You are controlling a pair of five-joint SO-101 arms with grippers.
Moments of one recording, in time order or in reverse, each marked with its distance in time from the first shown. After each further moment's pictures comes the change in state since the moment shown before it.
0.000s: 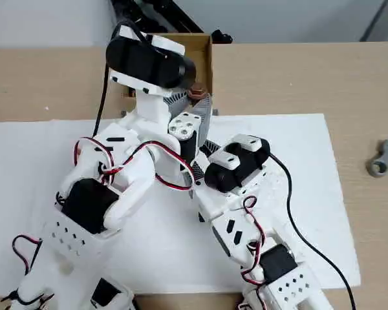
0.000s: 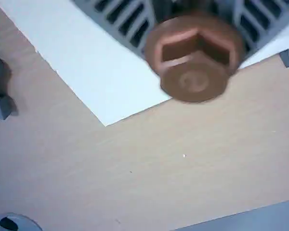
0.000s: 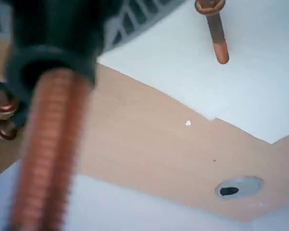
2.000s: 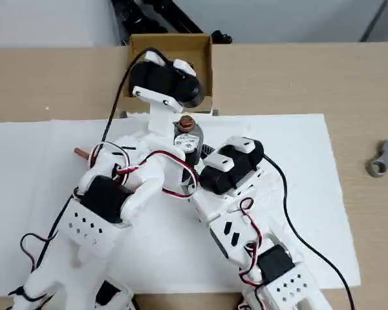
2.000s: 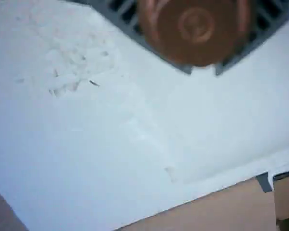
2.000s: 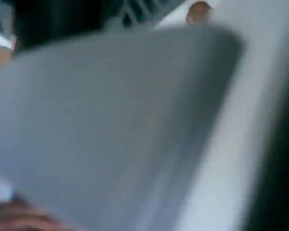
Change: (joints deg) left arm -2.0 -0.1 11.5 3.5 0.0; right arm -0.5 0.1 0.7 0.1 0.2
